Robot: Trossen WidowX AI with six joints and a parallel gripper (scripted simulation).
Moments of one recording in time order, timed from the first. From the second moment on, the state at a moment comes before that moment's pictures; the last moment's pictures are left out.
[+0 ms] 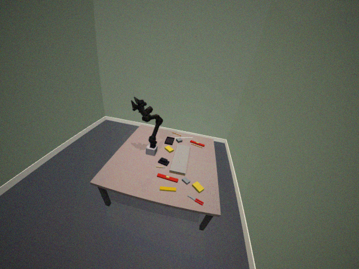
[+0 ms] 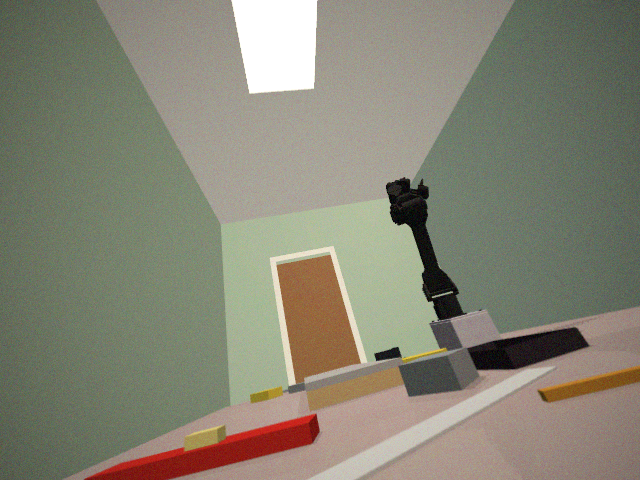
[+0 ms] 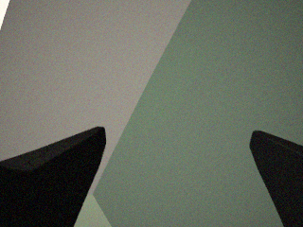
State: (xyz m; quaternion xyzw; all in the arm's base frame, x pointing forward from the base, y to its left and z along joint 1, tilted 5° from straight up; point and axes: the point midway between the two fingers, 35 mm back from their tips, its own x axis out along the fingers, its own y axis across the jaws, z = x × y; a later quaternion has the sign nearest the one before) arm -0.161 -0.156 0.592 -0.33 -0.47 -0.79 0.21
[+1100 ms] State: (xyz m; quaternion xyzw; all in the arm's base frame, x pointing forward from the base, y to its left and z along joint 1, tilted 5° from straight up) arm 0.031 -0.422 0.378 0.25 -0.40 -0.68 0.56
